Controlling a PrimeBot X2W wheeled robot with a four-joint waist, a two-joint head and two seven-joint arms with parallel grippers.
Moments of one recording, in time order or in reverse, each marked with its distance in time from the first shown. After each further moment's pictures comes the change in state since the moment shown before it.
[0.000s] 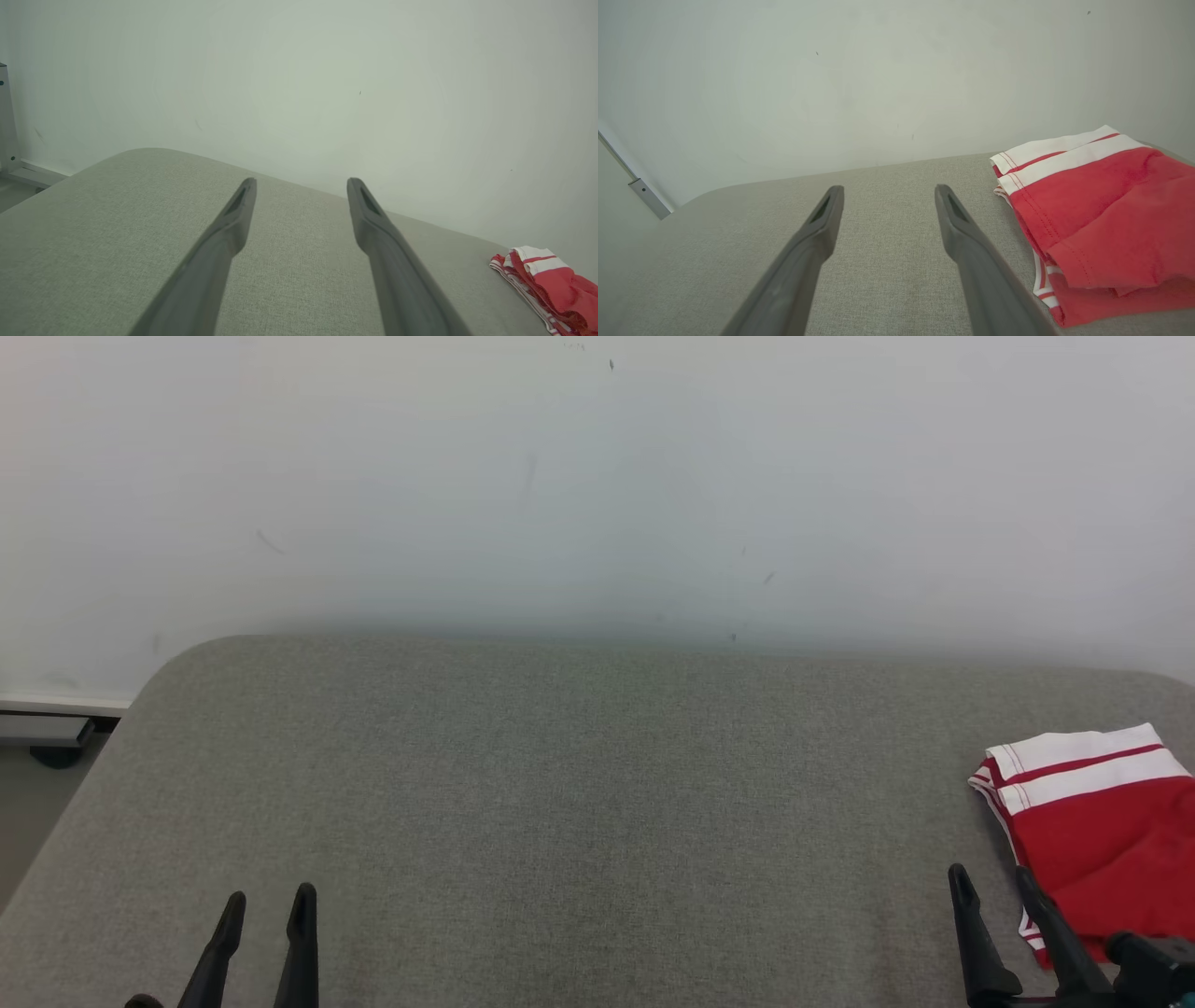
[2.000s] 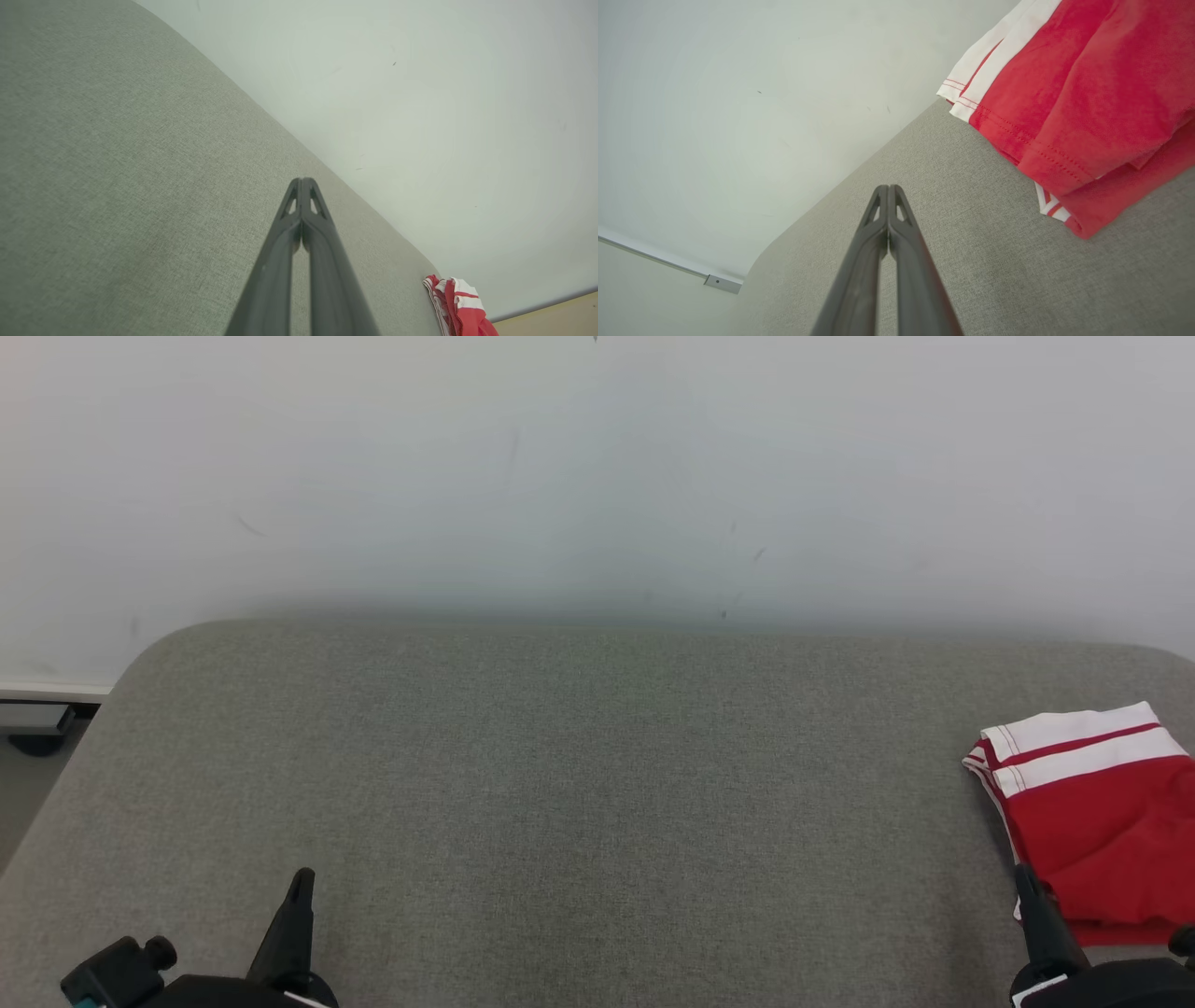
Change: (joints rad) left arm -0.154 -0.103 0.030 0.221 -0.384 -0.054 0.171; right arm -0.093 0.014 -0.106 0.149 0.496 0.000 0.157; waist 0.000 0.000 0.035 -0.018
